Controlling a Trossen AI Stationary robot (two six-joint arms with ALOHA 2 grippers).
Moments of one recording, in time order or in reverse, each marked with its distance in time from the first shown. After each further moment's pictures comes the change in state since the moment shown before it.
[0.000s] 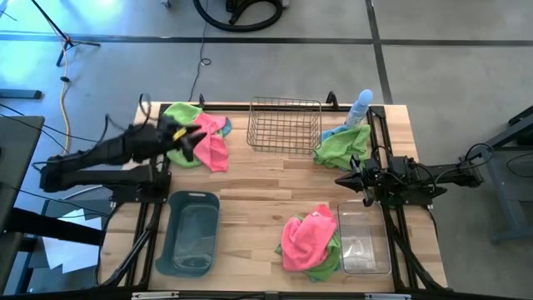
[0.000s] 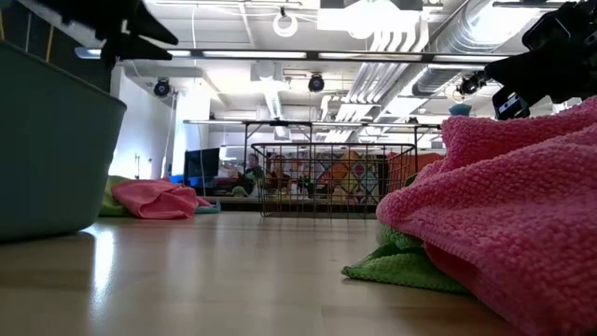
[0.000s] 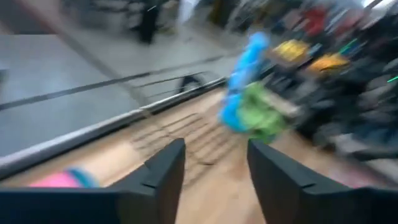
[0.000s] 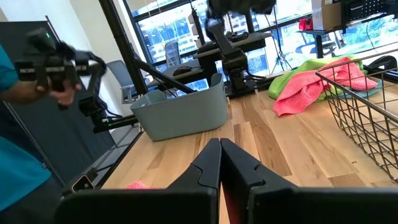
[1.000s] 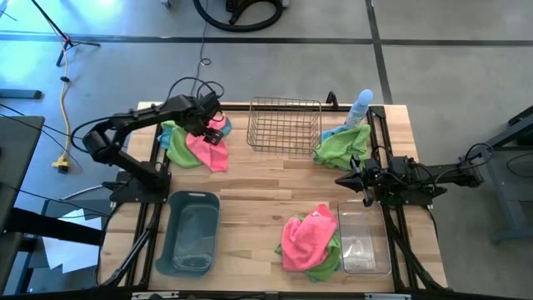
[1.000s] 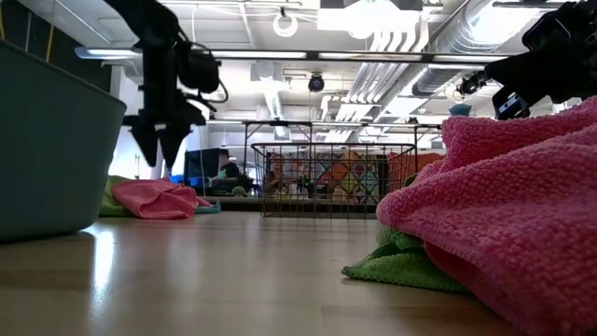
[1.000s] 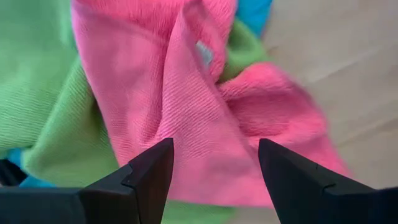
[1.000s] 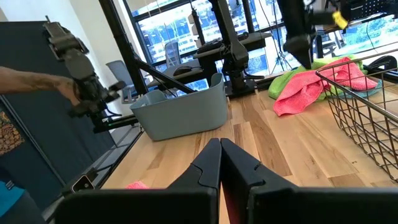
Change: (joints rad) left arm 0.482 0.926 0.340 -0.545 0.210 0.017; right arm 0.000 0.000 0.000 0.000 0.000 0.000
